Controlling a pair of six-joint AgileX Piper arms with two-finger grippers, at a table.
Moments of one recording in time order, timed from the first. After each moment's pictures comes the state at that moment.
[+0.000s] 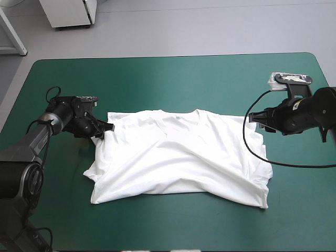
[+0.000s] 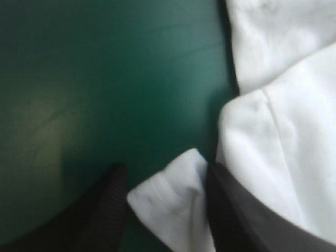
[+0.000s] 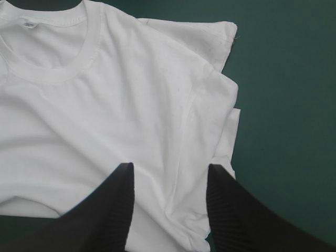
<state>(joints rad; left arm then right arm) -0.05 1.81 -1.29 -0.06 0.84 0.02 0.11 1.26 -1.41 0.12 1.25 0.08</state>
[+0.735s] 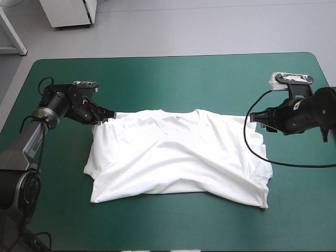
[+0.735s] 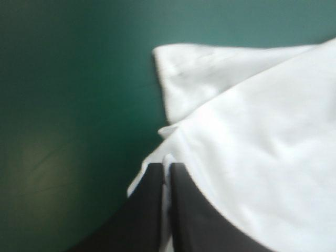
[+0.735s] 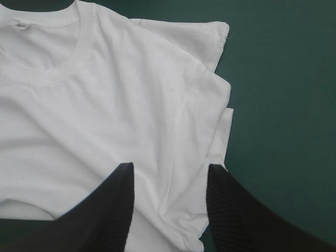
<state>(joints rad) -0.09 1.74 -1.42 -0.11 0.91 0.09 0.11 1.26 -1.41 0.10 1.25 0.08</state>
